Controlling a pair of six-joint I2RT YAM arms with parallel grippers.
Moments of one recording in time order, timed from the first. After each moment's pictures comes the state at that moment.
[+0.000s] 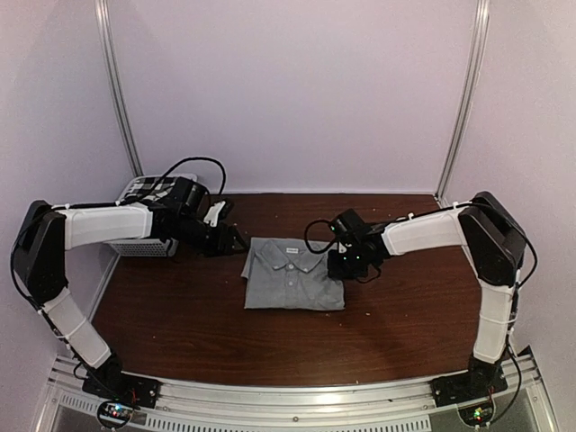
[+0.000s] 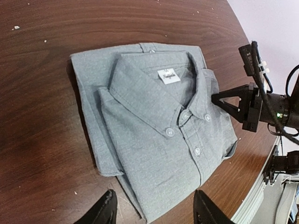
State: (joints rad) left arm -0.50 1.65 1.12 -0.33 0.44 -0.36; right arm 0.70 1.97 1.23 -0.30 0.07 0.66
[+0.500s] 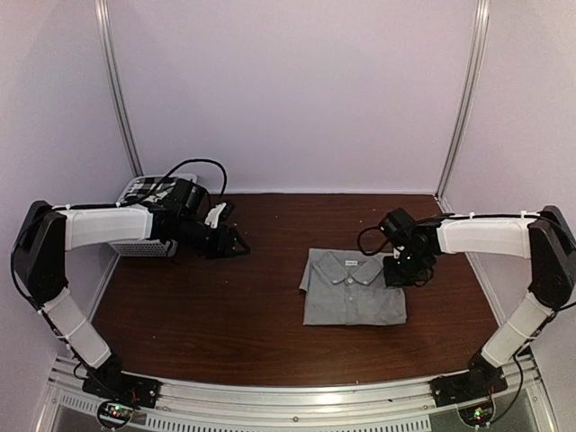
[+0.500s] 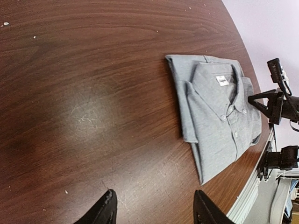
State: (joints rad) left arm -0.50 1.65 1.09 -0.31 0.49 -0.37; right arm 0.58 1.62 1.01 -0.65 0.22 0.57
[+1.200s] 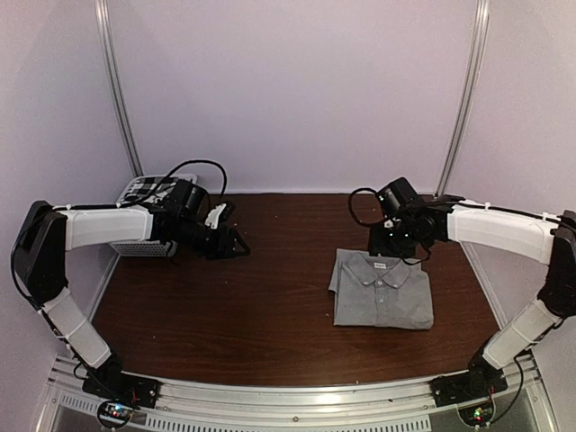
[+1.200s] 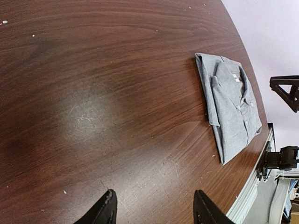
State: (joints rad) left arm -0.50 1.65 1.09 -0.29 0.50 -0.38; right arm 0.59 1.48 1.11 -0.62 0.23 0.62
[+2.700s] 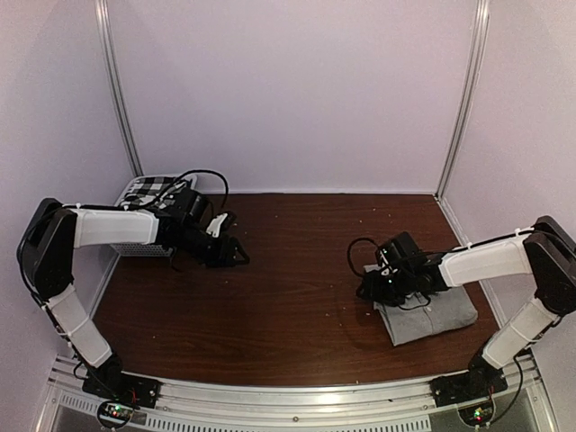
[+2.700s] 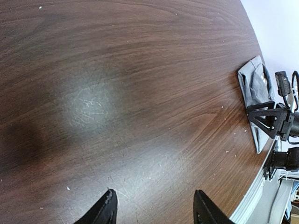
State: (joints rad) left arm -0.50 1.69 1.06 -0.29 0.49 -0.38; right arm 0.63 1.55 0.69 -0.10 -0.06 0.76
